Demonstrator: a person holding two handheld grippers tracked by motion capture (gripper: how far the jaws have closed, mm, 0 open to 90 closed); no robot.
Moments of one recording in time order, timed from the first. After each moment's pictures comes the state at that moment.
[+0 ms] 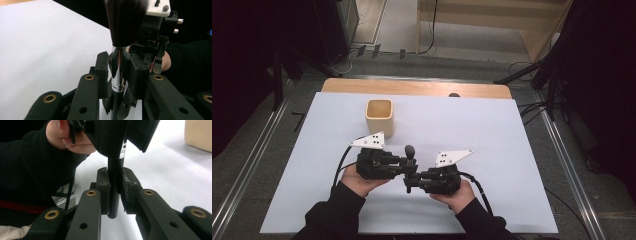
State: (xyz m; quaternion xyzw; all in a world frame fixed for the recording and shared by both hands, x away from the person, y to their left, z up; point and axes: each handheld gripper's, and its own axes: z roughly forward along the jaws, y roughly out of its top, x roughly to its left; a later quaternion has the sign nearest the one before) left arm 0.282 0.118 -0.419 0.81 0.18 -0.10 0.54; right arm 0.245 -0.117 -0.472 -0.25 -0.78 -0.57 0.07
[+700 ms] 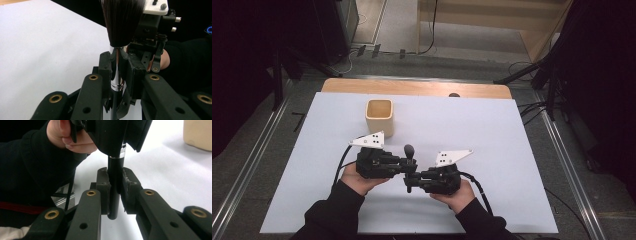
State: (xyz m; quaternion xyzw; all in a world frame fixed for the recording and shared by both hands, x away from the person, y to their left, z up) left arm 0.285 0.119 -0.420 0.82 0.17 -0.11 0.54; right arm 0.245 -0.117 -0.472 -0.25 -0.78 -0.56 0.07
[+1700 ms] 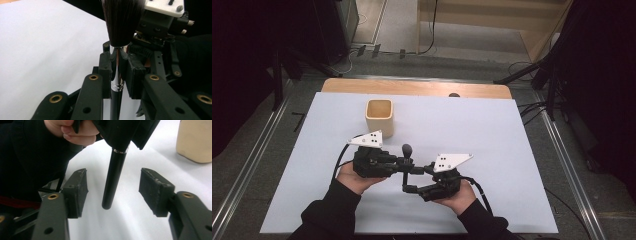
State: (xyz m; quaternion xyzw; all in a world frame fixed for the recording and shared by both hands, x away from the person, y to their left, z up) left arm 0.285 0.125 -0.415 0.83 0.18 -0.09 0.52; right arm 0.240 -0.115 -0.471 -0.22 -0.80 -0.56 0.01
